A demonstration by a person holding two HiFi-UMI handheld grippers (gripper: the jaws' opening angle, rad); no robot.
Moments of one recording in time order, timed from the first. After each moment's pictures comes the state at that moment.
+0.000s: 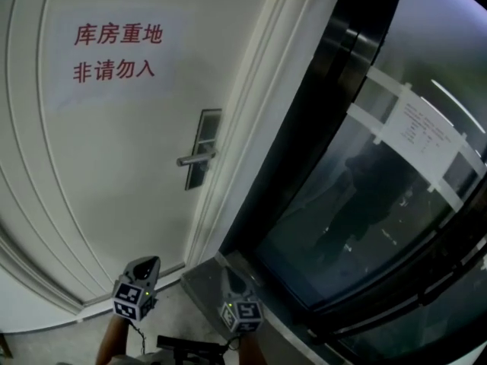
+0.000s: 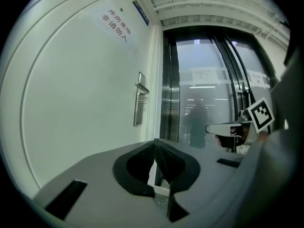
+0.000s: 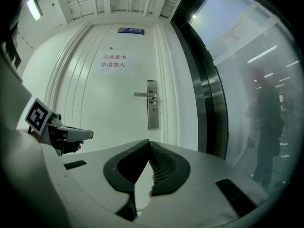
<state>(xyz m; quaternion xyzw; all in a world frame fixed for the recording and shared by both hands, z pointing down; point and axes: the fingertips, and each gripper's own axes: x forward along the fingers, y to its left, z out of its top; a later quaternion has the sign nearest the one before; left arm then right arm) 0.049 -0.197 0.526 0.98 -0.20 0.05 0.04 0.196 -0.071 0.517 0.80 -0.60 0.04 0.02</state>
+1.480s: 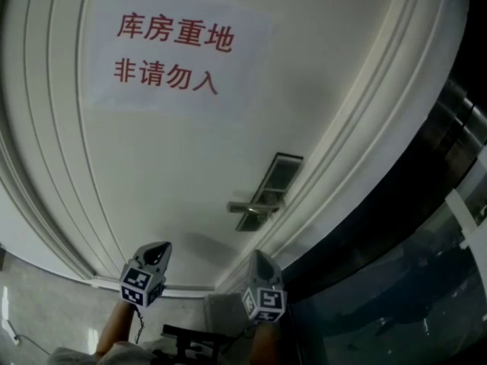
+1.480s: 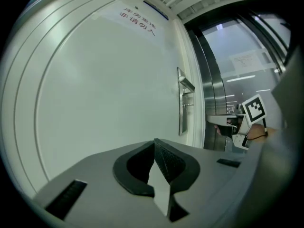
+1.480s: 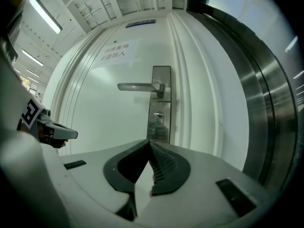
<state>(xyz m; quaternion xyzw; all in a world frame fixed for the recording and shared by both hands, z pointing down) 0.059 -0.336 0.509 0.91 -0.42 0.03 0.04 0.286 -0.288 0.463 0.68 -0.73 -0.02 0.03</state>
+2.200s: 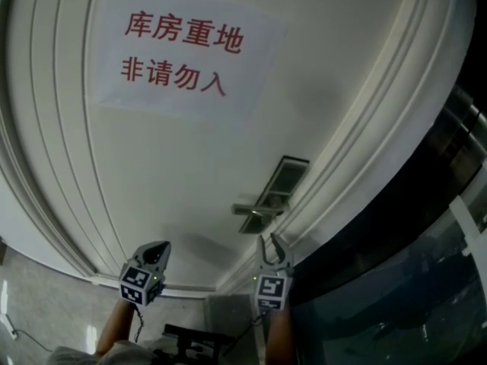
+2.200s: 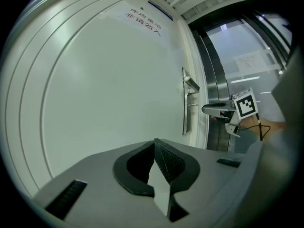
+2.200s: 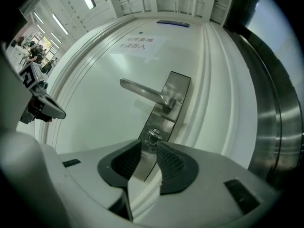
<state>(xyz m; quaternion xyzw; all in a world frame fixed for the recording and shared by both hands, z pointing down) 0.047 -0.340 0.515 0.90 -0.44 0.03 0.06 0.292 -0.323 0.423 0.67 -0.71 -0.16 0.16</state>
